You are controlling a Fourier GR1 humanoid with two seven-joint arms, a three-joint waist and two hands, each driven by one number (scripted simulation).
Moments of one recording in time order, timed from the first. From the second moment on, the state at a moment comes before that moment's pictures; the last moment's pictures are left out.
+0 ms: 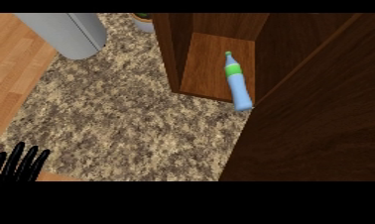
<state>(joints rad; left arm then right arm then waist) 0.42 0.90 -0.44 -1.73 0.87 -0.20 -0.92 0.29 -0.60 0.69 -2.48 0.00 0.18 -0.04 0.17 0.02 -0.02</state>
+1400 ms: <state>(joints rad) 0.44 0.97 -0.34 -1.71 0.95 -0.27 -0.89 -0.23 -0.20 0.48 -1.96 -0.47 0.18 0.34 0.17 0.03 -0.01</state>
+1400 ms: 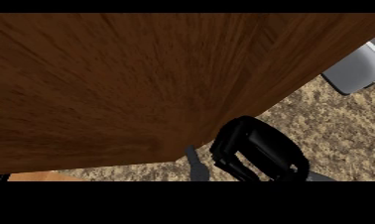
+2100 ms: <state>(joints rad) 0.49 0.98 -0.28 -1.69 0.99 -0.32 -0.87 -0.67 -0.04 0.29 -1.37 -0.36 0.07 0.27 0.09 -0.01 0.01</state>
